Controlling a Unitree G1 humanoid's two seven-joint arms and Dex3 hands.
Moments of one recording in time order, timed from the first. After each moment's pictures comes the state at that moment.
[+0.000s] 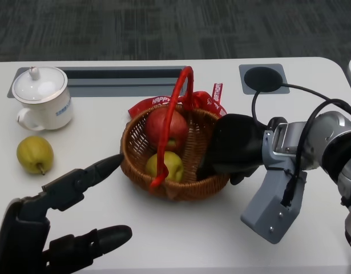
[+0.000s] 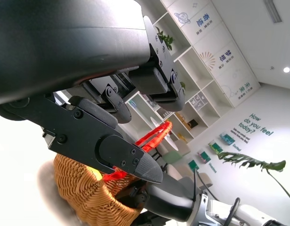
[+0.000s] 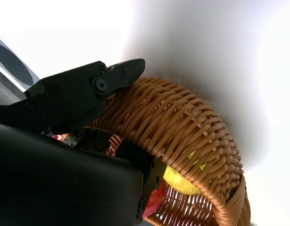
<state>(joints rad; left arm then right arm) 0.33 0.11 0.08 -0.31 0.18 -0.62 -0.04 -1.14 -0.13 1.03 1.39 -1.19 -0.80 -0.52</state>
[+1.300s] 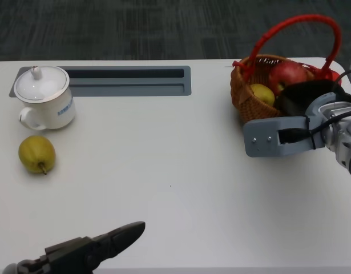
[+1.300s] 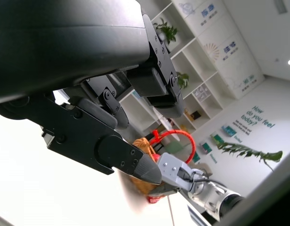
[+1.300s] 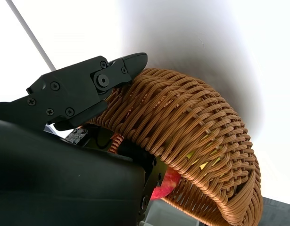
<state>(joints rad) 0.75 0.07 0.02 -0.64 0.21 -0.66 -0.05 -1.08 -0.21 0.59 1.42 -0.85 -0.11 -0.07</state>
